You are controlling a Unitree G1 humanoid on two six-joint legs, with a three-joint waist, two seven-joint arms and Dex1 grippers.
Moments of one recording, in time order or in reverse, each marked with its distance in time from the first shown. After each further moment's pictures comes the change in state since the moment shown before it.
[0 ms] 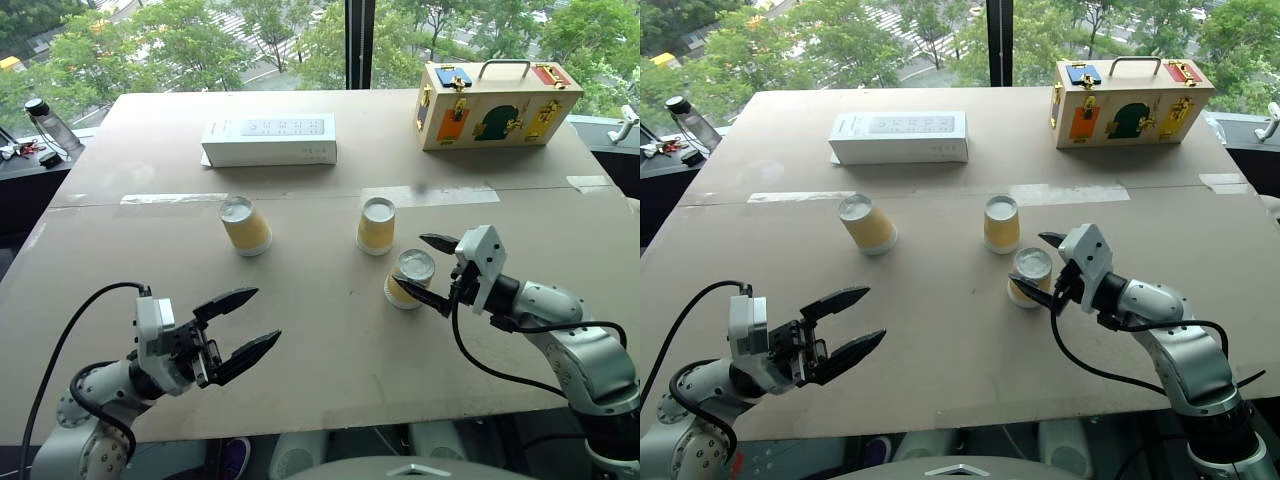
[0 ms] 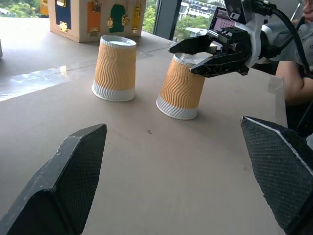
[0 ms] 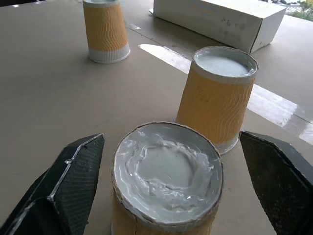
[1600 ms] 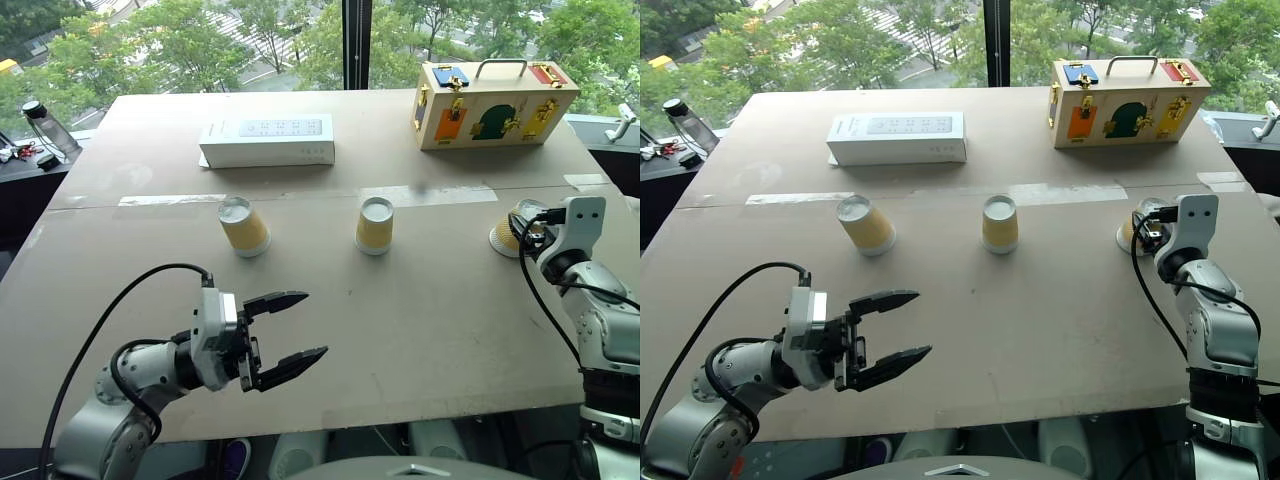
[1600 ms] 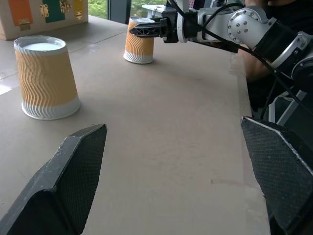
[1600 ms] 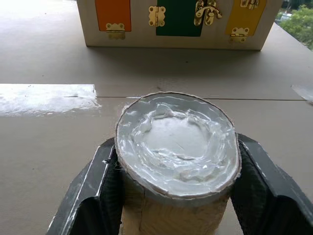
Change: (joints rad) left arm -0.019 0.079 -0.153 -0.181 0.066 0.079 0.012; right arm -0.151 0.117 -0.347 0.446 -0.111 0.021 -0.431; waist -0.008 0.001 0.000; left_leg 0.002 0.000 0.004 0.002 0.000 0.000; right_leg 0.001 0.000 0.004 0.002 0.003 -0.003
